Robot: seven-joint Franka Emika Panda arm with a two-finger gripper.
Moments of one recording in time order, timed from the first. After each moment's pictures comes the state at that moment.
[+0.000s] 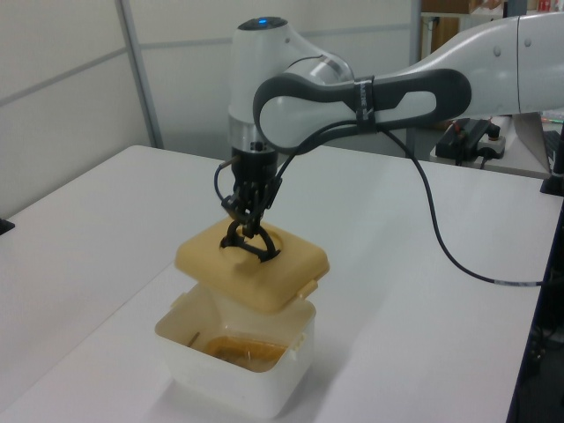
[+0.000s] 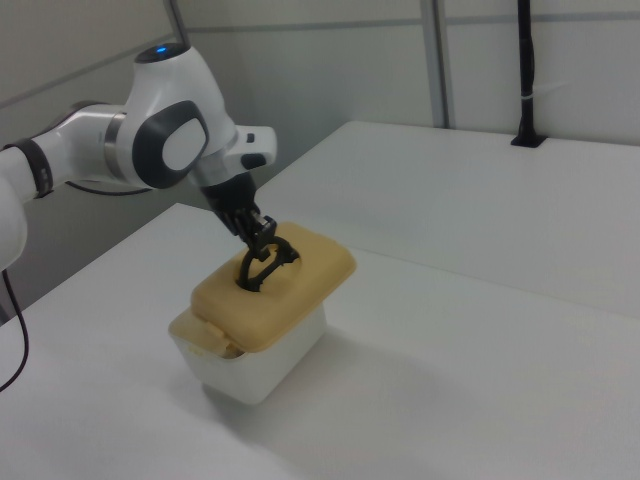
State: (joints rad) arm 0.16 0.18 0.05 -1.55 0.00 1.91 0.26
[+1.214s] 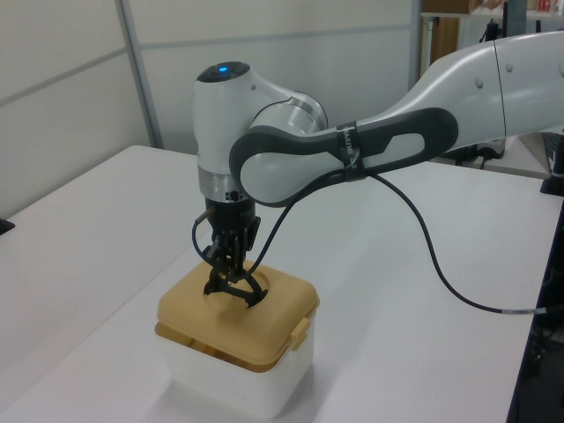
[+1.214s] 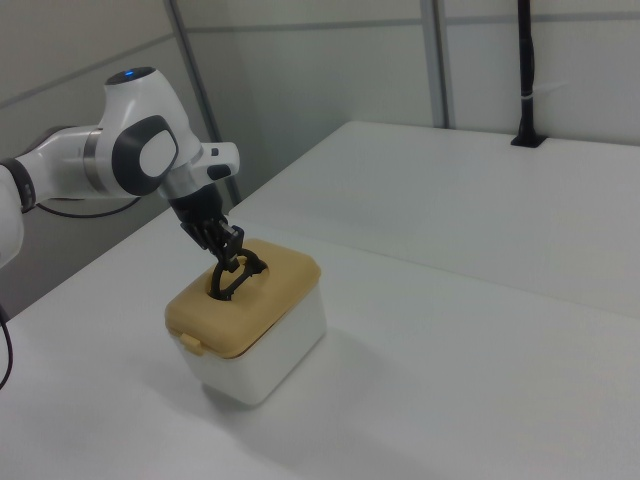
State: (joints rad) arm 0.27 0.24 0.08 -1.55 -0.07 1.91 0.31
